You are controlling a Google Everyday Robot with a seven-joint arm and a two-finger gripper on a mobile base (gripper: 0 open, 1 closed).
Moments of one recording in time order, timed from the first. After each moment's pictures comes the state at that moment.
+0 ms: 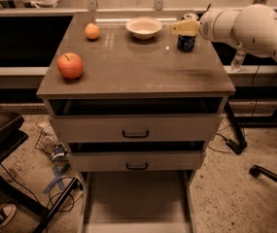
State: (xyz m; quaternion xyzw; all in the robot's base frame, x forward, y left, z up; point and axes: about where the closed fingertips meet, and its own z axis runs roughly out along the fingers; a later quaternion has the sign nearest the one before) arm 0.809 -0.195 0.937 -0.18 0.77 0.10 0.60
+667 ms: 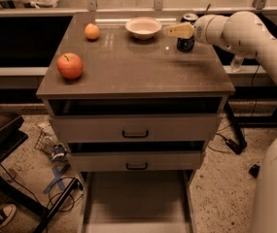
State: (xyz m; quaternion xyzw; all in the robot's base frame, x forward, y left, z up) arm 0.855 -0.191 0.904 -0.16 0.78 0.12 0.60
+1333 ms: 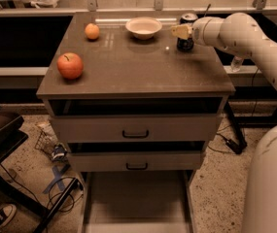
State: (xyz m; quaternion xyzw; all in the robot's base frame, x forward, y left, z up) arm 0.865 -0.189 0.891 -0.16 0.78 0.12 0.59
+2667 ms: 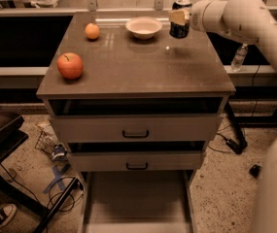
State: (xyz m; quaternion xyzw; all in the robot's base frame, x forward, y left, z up) arm 0.847 -0.165 0.950 -0.21 0.76 0.13 0.60
